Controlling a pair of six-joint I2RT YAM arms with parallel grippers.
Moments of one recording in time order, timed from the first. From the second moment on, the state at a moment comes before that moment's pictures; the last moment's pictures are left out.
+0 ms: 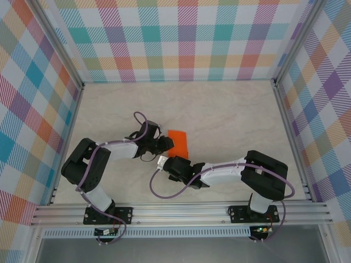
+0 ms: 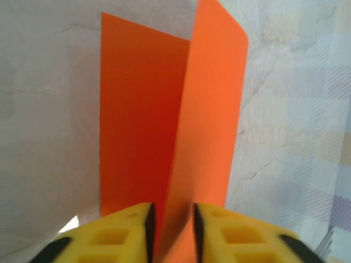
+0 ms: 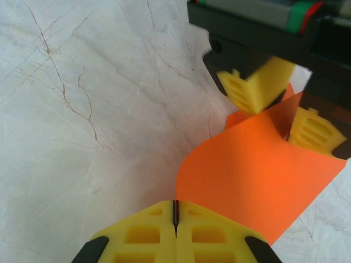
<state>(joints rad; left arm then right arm) -0.52 1.67 0.79 0.03 0.38 -0.86 1.21 1.69 0.81 -0.01 0.46 -0.22</state>
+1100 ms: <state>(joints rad) -0.48 2.02 1.23 -0.20 0.57 -0.64 1.17 1.69 0.83 -0.07 0.38 -0.15</state>
